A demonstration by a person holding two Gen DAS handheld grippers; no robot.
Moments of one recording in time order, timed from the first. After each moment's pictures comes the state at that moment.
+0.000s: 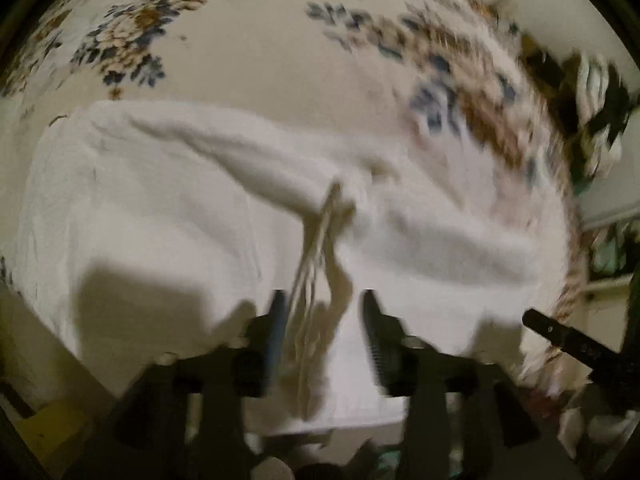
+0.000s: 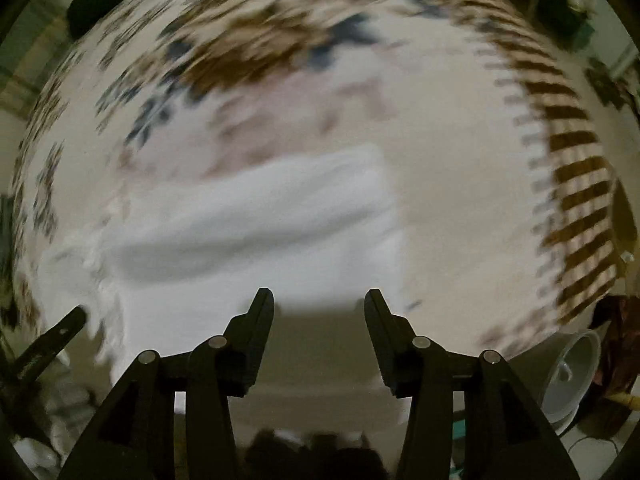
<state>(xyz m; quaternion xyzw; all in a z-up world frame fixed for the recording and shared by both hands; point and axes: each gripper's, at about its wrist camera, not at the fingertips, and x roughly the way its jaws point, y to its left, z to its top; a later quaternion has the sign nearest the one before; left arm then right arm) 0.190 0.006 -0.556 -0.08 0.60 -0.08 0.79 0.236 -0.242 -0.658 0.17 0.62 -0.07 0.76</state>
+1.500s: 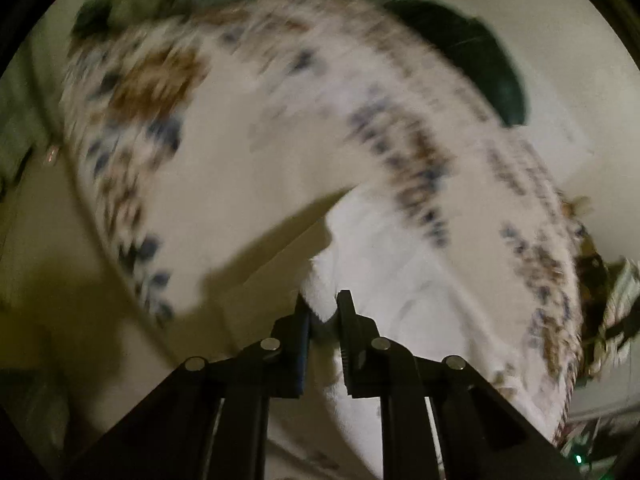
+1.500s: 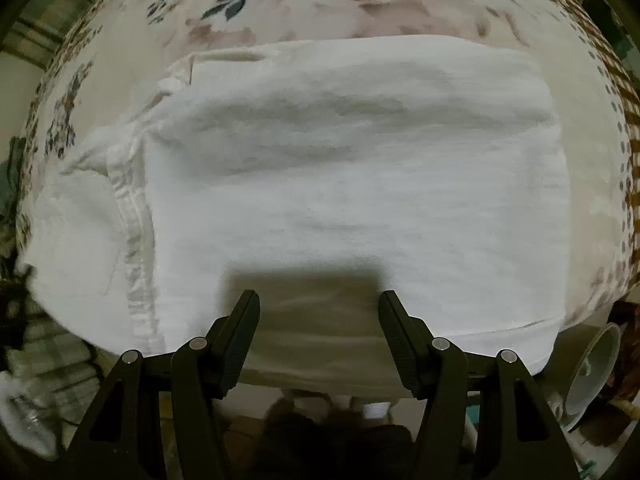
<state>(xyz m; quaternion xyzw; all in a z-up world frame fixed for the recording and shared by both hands) 0.152 0.250 -0.523 -0.29 0.40 0.11 0.86 0.231 -0.146 -0.704 0.14 0.66 -0.02 0.74</state>
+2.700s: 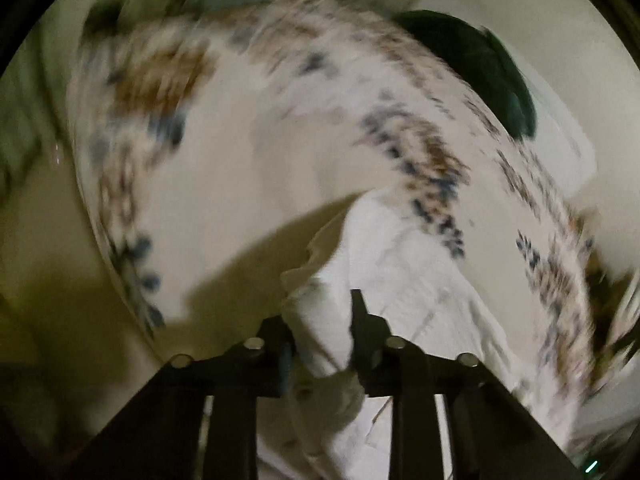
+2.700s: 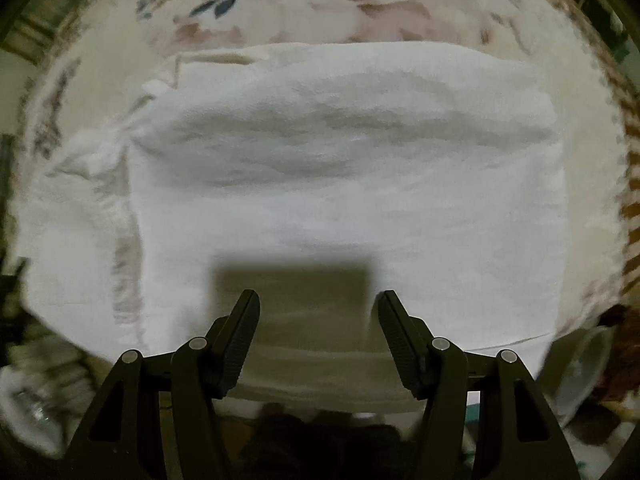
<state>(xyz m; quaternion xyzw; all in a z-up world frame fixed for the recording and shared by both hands) 0.163 0.237 -0.538 -0.26 0.39 0.15 0.87 0.247 -0.145 -0.711 0.11 0.67 -0.05 0.74</state>
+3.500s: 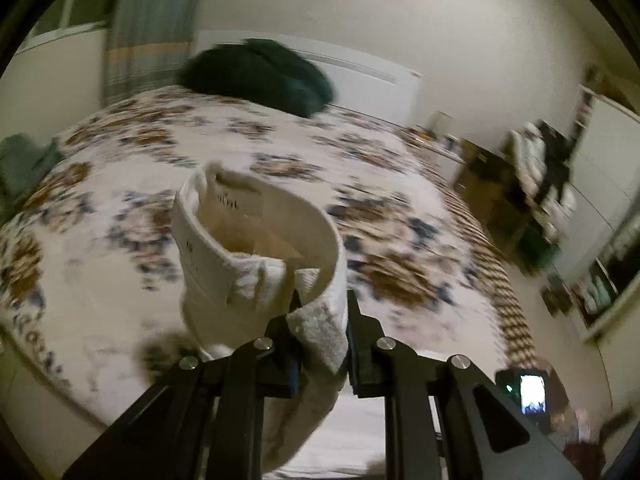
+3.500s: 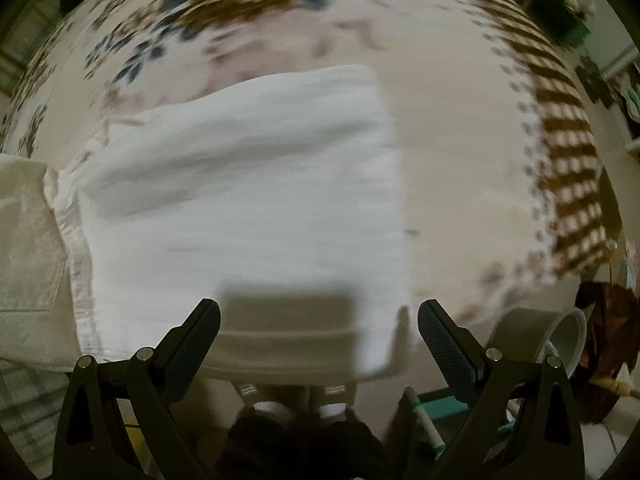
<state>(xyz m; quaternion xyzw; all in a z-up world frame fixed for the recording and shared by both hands) 0.128 -0.012 -0.392 -0.08 0.32 -0.13 0.94 0.211 -0.246 -0.676 0.14 0.64 -0.11 0.74</state>
